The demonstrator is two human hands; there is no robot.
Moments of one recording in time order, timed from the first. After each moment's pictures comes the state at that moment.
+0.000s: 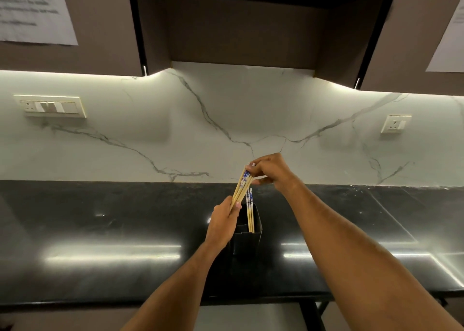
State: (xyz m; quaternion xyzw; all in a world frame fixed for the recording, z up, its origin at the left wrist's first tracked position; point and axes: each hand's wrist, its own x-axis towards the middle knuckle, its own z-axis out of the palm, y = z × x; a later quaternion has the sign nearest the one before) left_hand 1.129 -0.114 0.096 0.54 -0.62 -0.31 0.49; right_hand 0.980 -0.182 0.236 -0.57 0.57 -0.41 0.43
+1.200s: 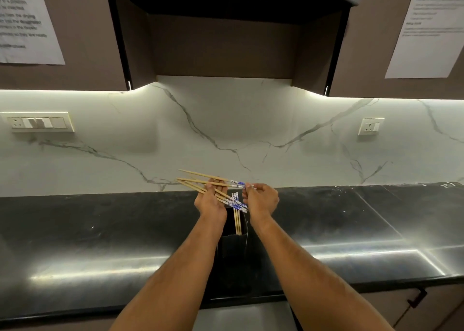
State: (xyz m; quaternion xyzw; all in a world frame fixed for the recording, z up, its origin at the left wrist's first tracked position) left_hand 1.090 -0.132 0.171 0.30 -0.01 -0.57 0.76; right_hand 0.985 -0.134 0.161 -0.35 0.62 -0.63 0.32
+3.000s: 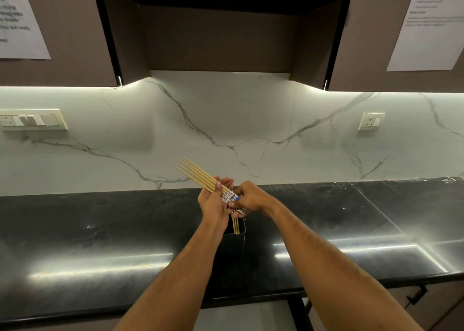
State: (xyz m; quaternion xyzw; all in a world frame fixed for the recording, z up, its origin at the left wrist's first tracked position) left_hand 1.075 -0.127 0.153 0.29 -0.17 -0.57 0.75; right_hand 0.957 -0.139 0.197 -0.70 0.52 -0.21 0.44
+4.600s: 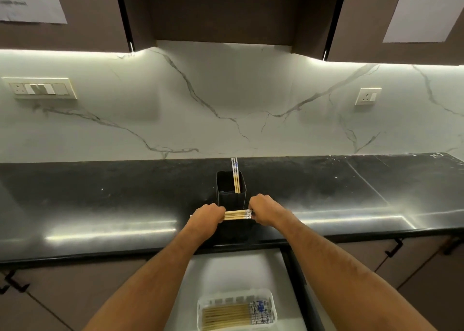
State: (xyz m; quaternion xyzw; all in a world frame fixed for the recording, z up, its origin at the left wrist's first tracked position) left_hand 1.142 -0.019 0.062 0.56 -0.83 -0.04 0.02; right_hand 0.936 -0.029 0.104 -0.81 0.58 0.02 0.09
